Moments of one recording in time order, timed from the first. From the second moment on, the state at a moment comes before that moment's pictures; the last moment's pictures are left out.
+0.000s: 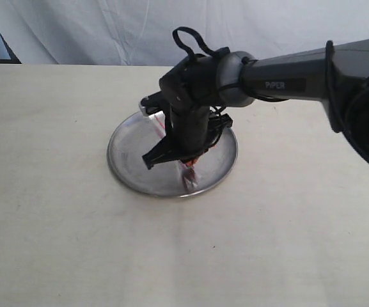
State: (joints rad) left arm -0.29 0.04 0.00 1.51 0.10 -1.74; right arm 0.59 2.20 -1.59 -0.21 0.84 0.27
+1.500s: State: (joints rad) left arm -0.29 0.04 0.00 1.16 -0.18 -2.09; right arm 0.92 1.50 -0.95 0.91 0.47 -0.68
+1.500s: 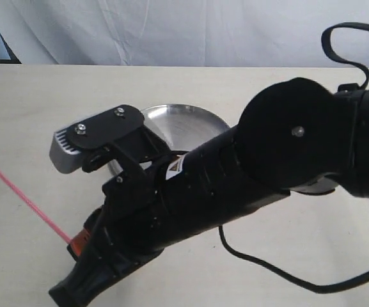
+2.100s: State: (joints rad) left arm -0.29 0.04 0.00 0.98 -0.28 -2.09; right arm 0.96 1.50 -0.95 0.97 0.32 -0.72
